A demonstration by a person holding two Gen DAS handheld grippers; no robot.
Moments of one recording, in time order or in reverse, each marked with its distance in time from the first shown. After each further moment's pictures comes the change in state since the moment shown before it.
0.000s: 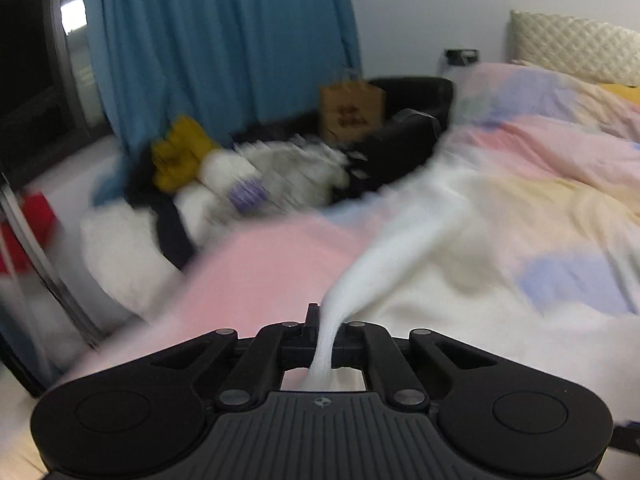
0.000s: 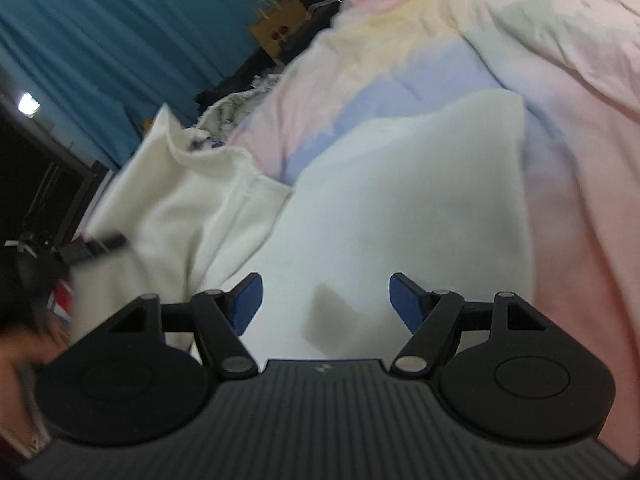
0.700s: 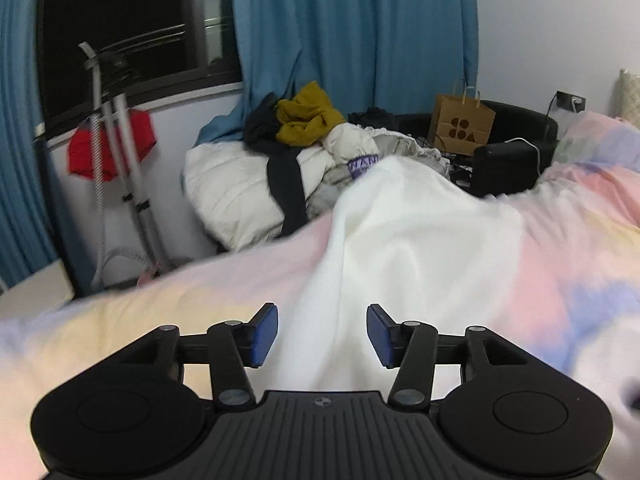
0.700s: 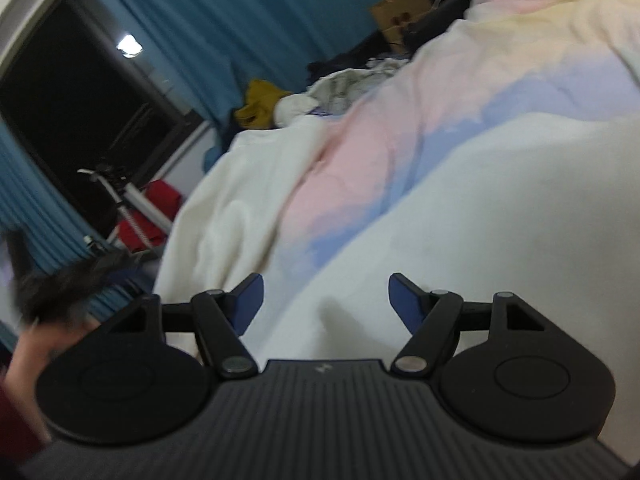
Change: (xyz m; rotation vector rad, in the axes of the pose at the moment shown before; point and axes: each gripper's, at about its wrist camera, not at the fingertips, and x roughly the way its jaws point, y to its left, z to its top) left arm -0.087 0.077 -0.142 -0.334 0.037 0.144; right arm 0.040 0.052 -0.012 -0.208 0.061 0.292
